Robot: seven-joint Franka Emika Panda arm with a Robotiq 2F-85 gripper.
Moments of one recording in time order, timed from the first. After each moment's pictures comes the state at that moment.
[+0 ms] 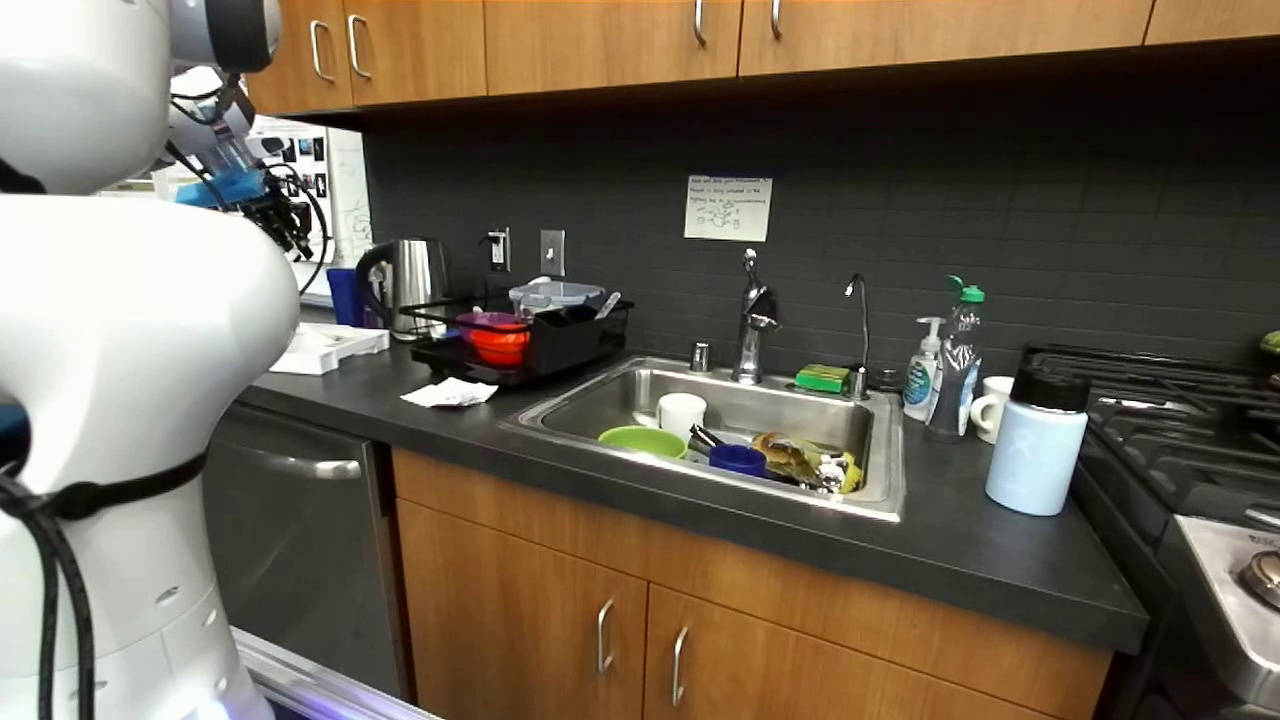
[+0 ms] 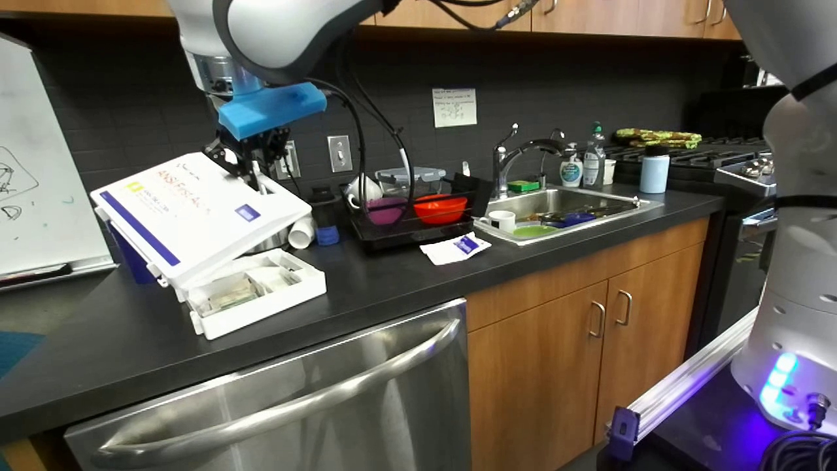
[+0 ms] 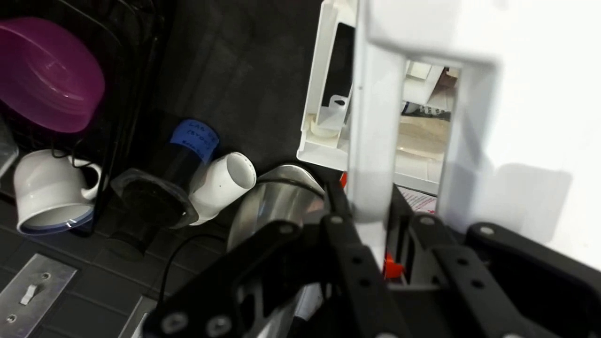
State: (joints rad) arm 0.70 0.54 0.20 -1.33 -0.62 2.10 0.75
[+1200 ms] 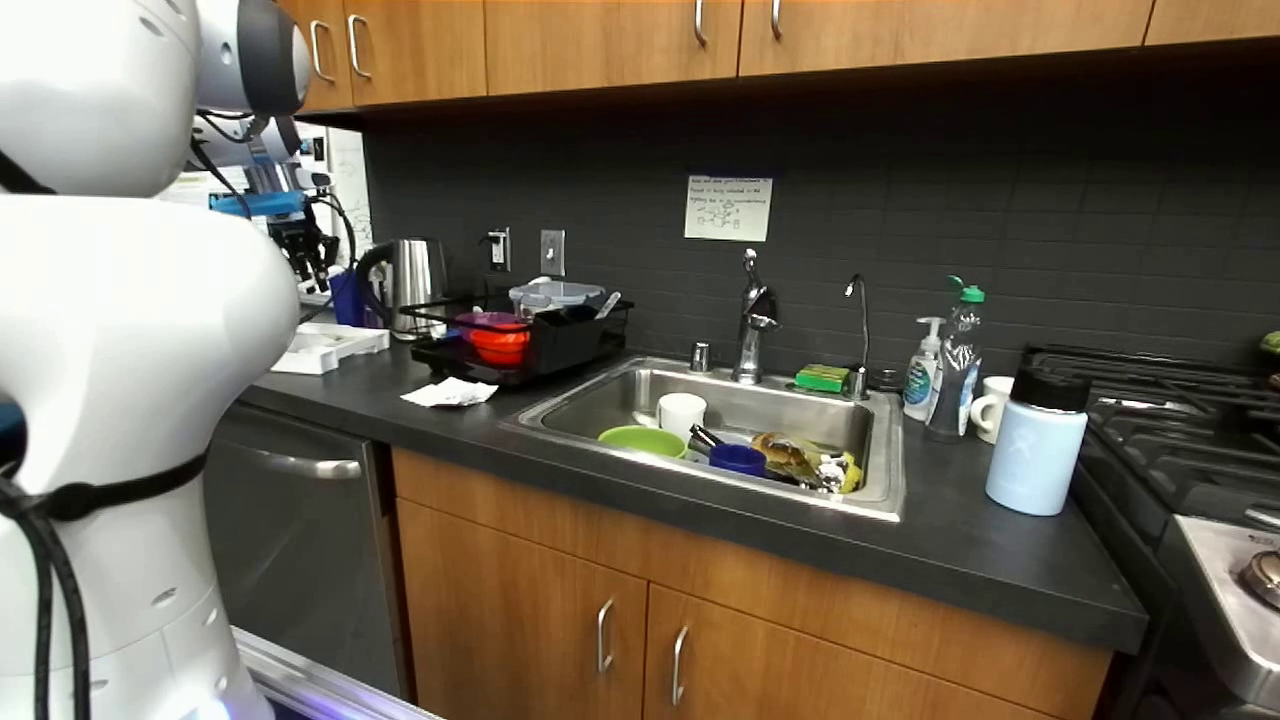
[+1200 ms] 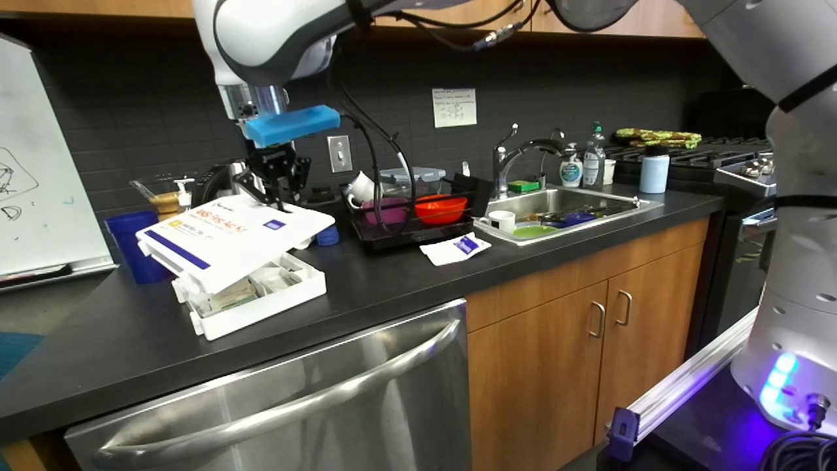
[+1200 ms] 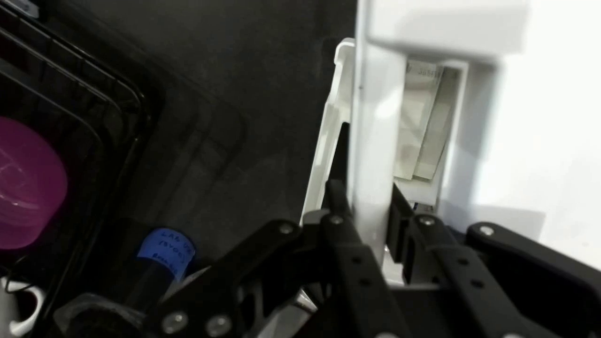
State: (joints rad) arm 0.65 0.67 0.17 -1.17 -0.31 1.92 0.51
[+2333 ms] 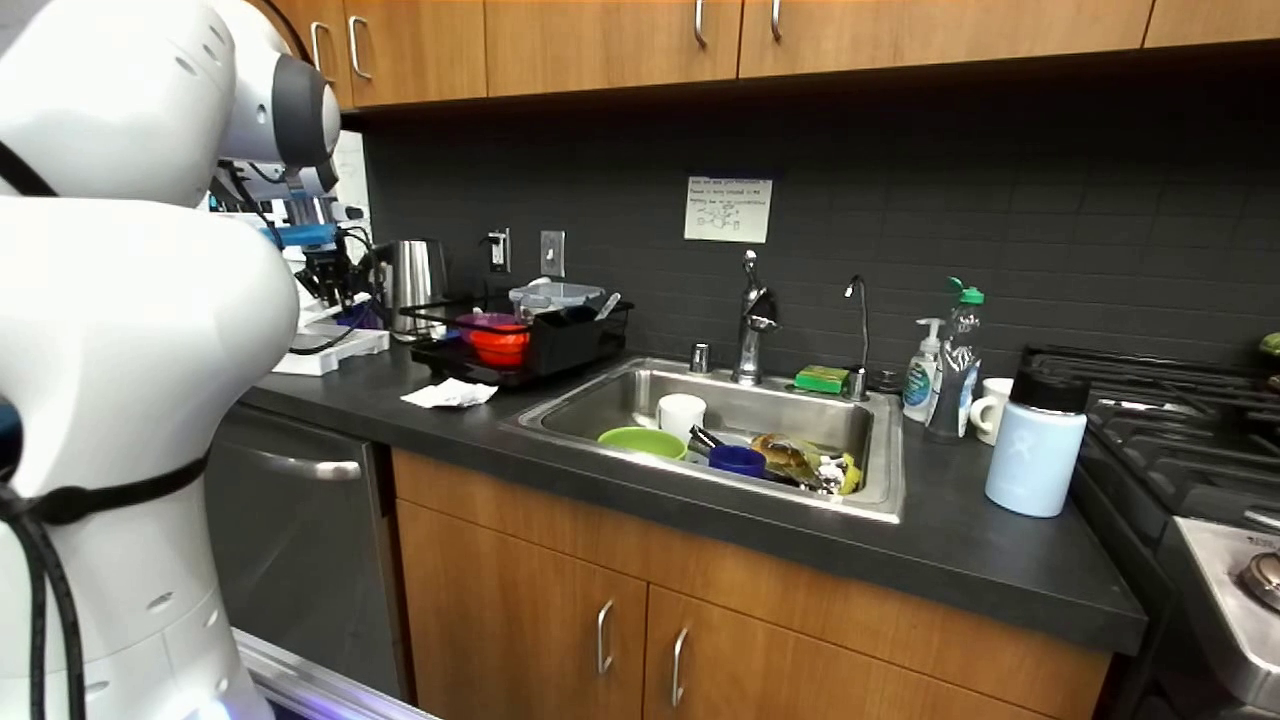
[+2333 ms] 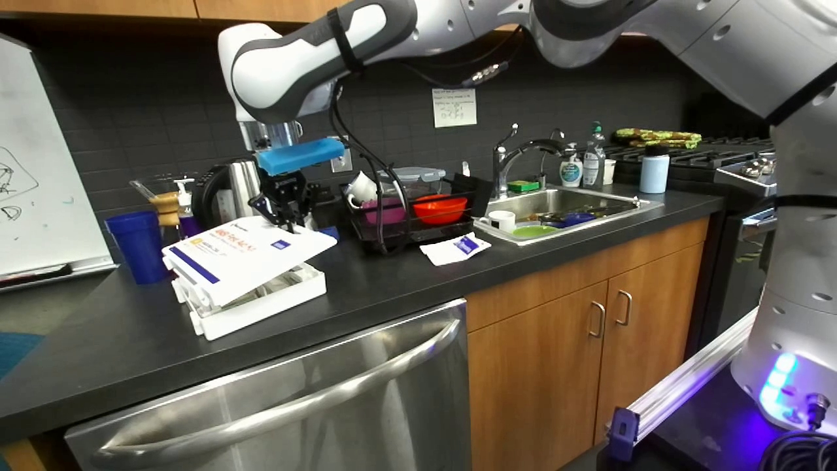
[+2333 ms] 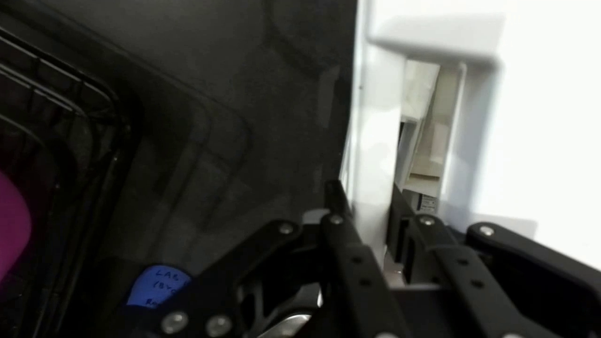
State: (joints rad) arm 0.60 0.81 0.17 -1.04 -0.27 1.92 0.50
